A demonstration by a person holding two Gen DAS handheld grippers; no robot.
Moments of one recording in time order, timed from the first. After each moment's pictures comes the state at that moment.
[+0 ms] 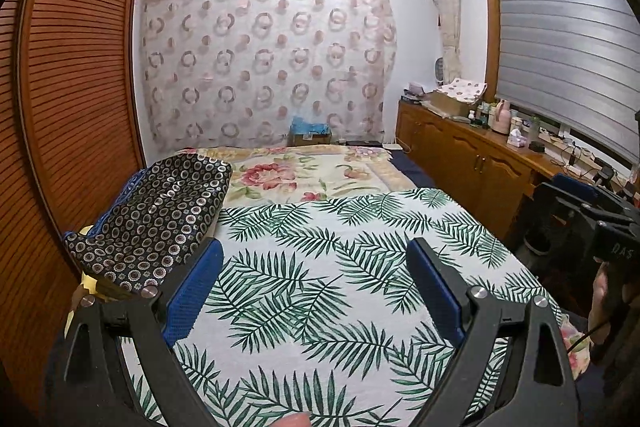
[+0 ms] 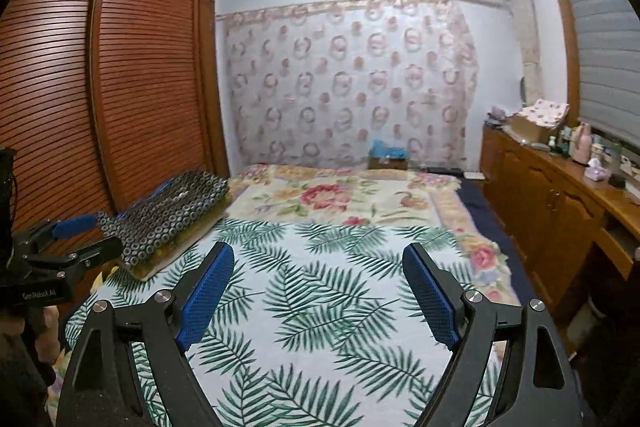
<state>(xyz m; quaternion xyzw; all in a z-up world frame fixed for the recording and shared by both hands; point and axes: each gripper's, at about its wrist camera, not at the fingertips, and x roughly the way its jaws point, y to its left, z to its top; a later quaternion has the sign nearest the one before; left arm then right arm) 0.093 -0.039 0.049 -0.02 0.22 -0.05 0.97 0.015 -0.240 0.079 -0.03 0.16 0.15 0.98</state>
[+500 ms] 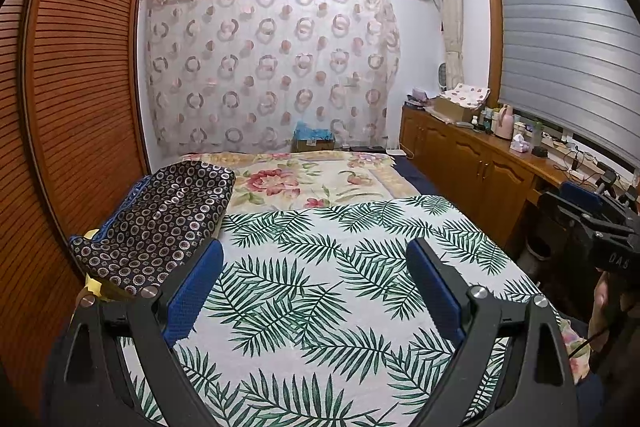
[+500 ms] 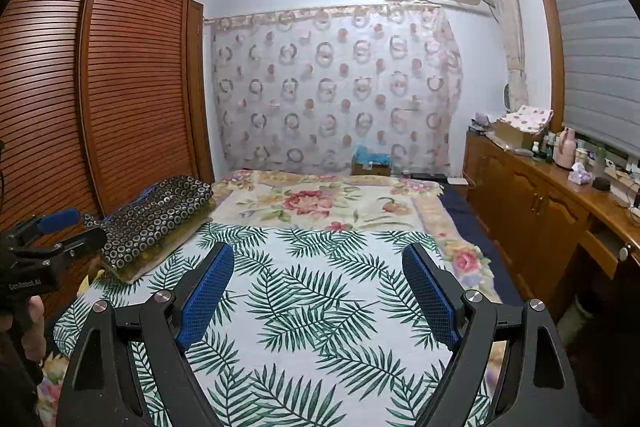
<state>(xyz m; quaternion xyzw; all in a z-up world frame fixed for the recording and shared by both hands) 0.090 -0.040 0.055 -0.02 0.21 -0.04 0.98 0.000 -0.217 0.059 -0.03 0.15 0.12 0.98</state>
